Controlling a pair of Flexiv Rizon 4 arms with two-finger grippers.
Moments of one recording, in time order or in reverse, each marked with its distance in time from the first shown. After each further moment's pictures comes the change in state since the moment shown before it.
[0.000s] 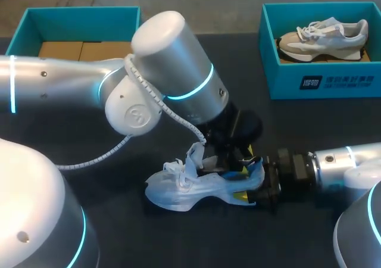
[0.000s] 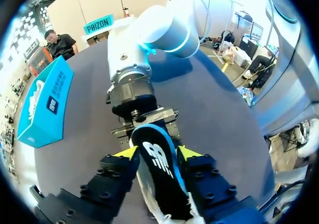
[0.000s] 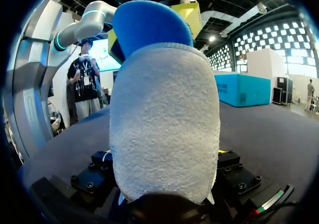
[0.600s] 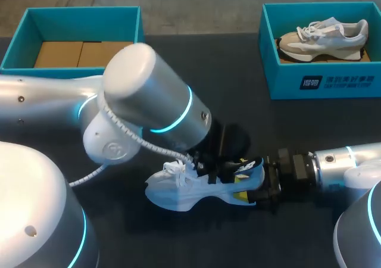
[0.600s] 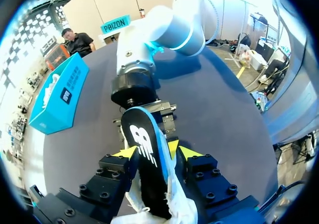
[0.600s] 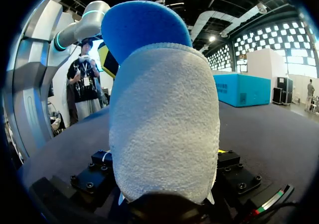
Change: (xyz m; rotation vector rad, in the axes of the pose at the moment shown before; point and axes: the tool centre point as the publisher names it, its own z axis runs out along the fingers) left arm 0.023 0.015 -0.004 0.015 -0.166 -0.063; right arm 0.000 0.000 0.000 0.000 0.000 0.000
